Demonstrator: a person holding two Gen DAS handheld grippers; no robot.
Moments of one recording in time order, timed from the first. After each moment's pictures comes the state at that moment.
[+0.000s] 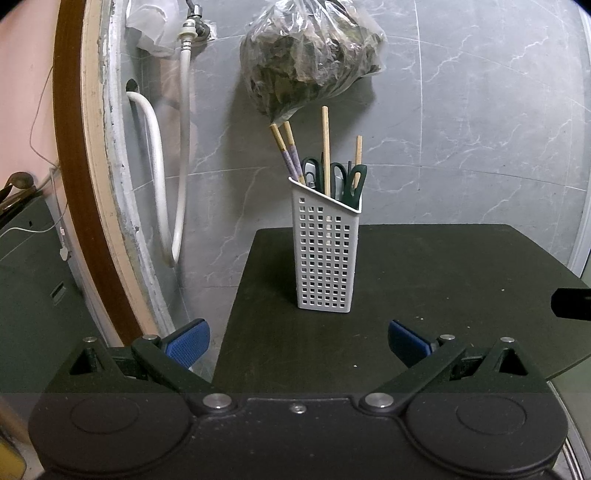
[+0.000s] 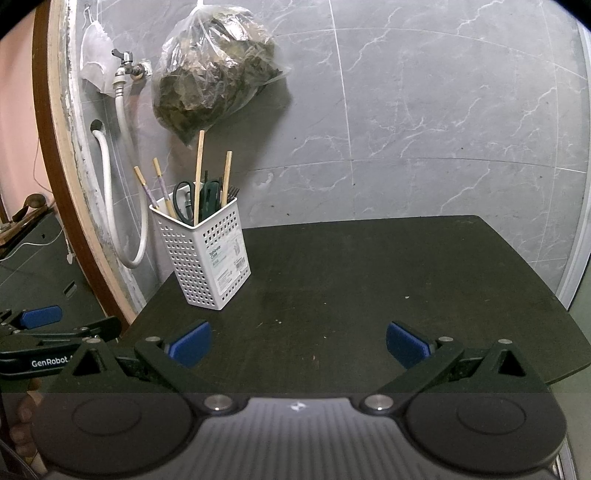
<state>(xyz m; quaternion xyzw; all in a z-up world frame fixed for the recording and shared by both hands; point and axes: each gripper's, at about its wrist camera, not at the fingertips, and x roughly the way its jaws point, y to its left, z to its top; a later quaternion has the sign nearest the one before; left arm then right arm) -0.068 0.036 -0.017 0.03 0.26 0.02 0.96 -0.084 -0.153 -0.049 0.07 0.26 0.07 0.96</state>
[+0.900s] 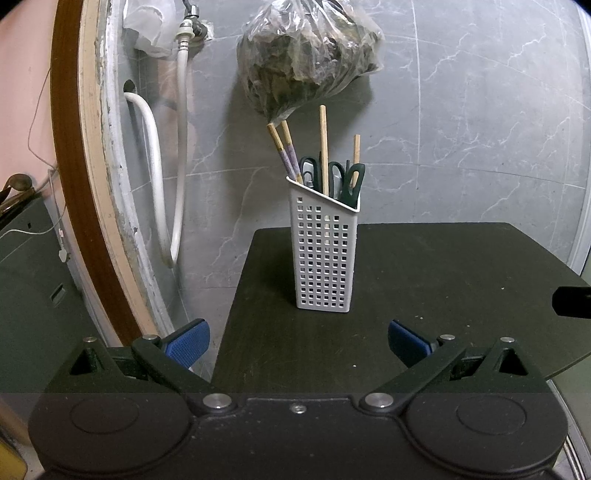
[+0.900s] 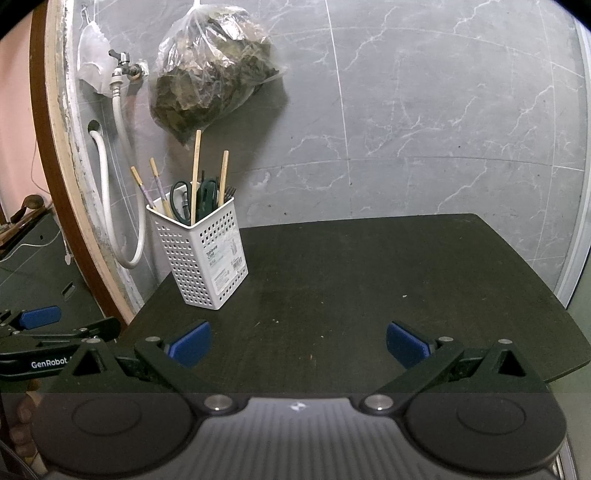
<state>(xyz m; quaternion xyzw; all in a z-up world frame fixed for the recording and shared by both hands) -0.067 0.035 -0.017 0.03 0.26 0.02 0.96 -0.082 -0.155 -0.051 0.07 0.26 0.07 0.96</state>
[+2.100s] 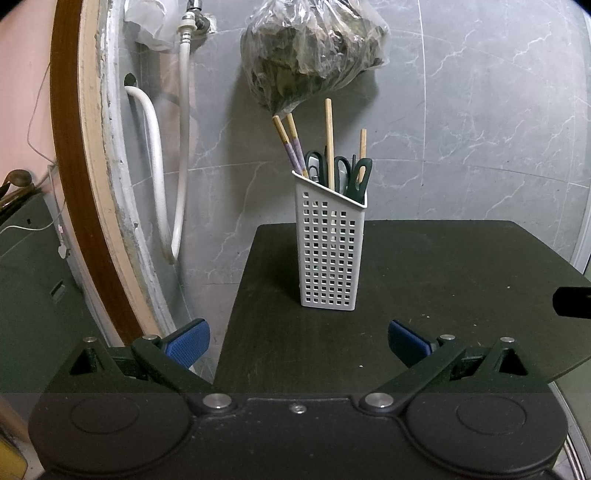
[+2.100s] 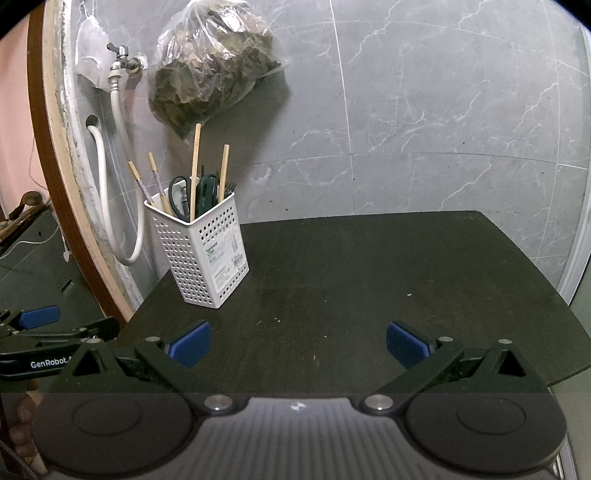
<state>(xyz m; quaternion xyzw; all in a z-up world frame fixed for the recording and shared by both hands) -0.061 0.038 -0.020 0.03 0.27 0.02 0.96 -0.076 -0.150 -0.054 0.07 0.27 0.07 0.96</state>
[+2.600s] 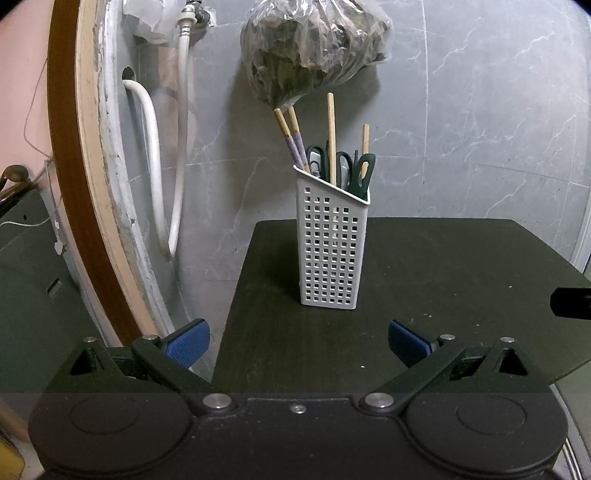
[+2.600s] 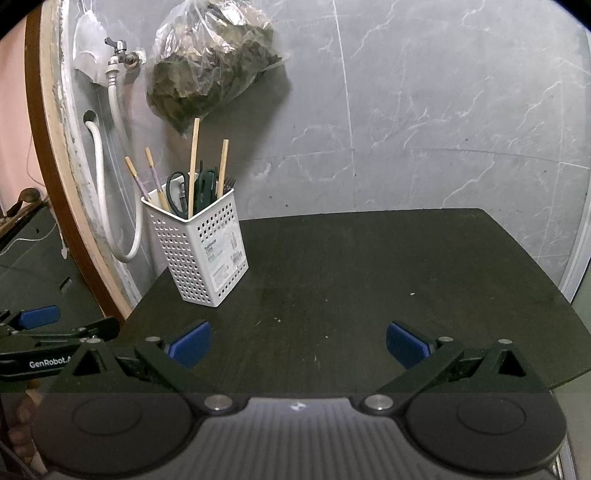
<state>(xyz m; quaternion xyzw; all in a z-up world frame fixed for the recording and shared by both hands) -0.054 0.042 -0.024 0.02 0.27 0.02 0.96 -0.065 -0.145 -0.056 0.06 0.28 0.07 0.96</state>
